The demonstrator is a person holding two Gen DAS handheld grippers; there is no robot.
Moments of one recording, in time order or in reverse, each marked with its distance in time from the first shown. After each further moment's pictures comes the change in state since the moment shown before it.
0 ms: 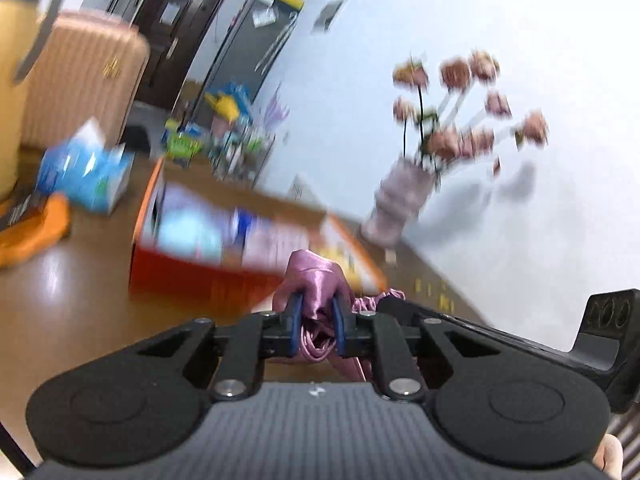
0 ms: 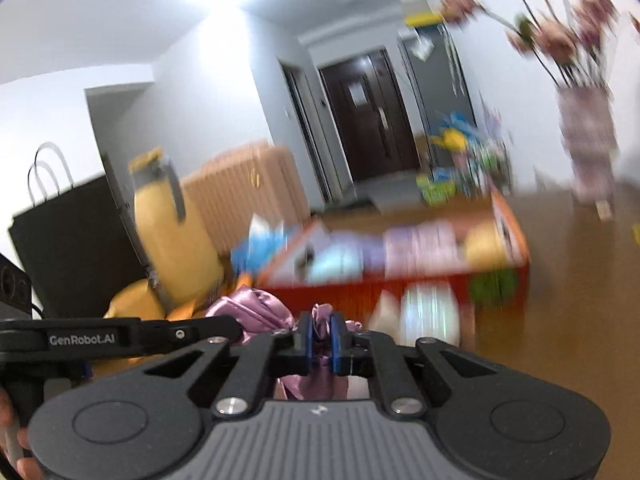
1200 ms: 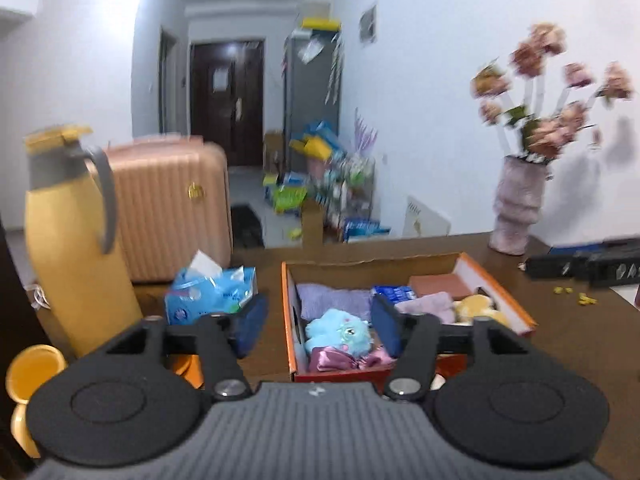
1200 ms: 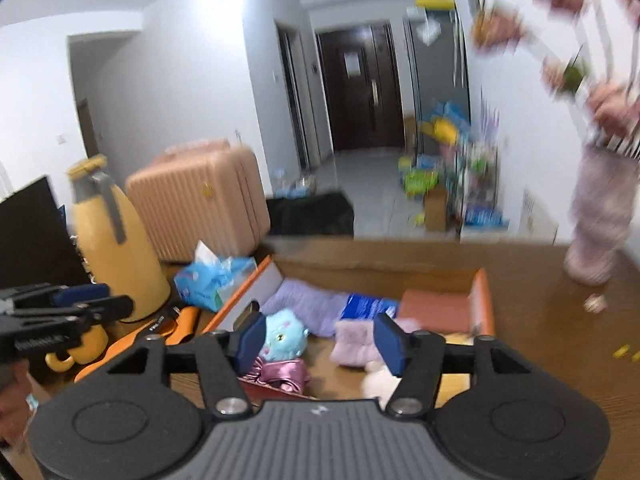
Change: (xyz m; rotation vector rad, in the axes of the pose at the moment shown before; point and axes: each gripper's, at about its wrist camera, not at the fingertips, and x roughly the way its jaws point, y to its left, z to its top) left arm -0.025 -0.017 0.068 0.318 -0.046 0.406; right arm 0.047 -0.025 0.124 -0.123 0.117 -0.103
